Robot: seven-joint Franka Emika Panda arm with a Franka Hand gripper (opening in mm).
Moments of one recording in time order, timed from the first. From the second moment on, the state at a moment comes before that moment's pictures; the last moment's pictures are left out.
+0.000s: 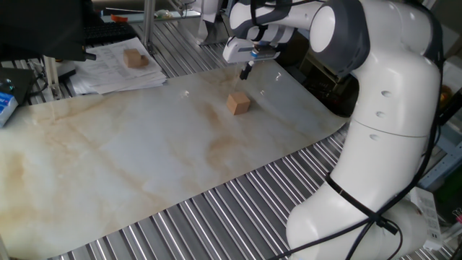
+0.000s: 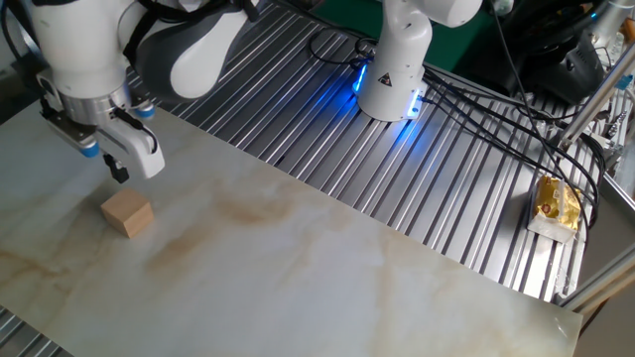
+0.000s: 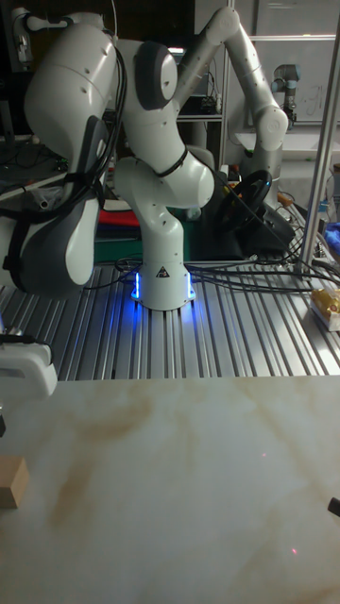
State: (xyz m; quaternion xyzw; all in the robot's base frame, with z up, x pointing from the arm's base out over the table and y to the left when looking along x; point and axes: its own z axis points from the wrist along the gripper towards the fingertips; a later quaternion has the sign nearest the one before) arm 0.615 -0.246 0.200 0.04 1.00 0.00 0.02
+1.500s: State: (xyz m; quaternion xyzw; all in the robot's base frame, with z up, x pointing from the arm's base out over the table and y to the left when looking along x) arm 0.620 -0.259 0.181 0.05 1.00 0.00 0.02
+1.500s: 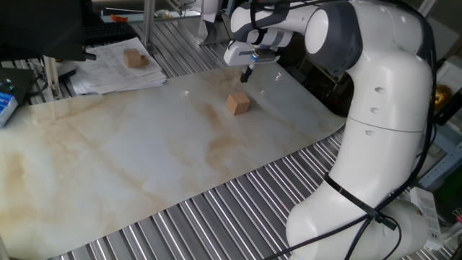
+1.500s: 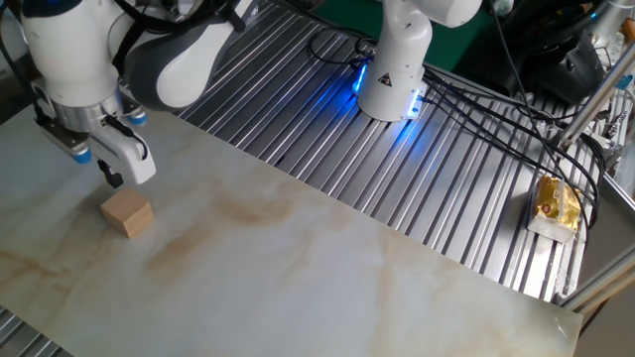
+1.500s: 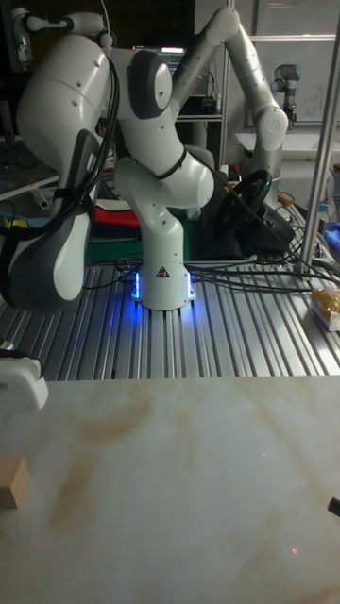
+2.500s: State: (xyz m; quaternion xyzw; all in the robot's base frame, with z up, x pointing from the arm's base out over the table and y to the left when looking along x) arm 0.622 -0.261 0.156 0.06 1.00 0.00 0.02
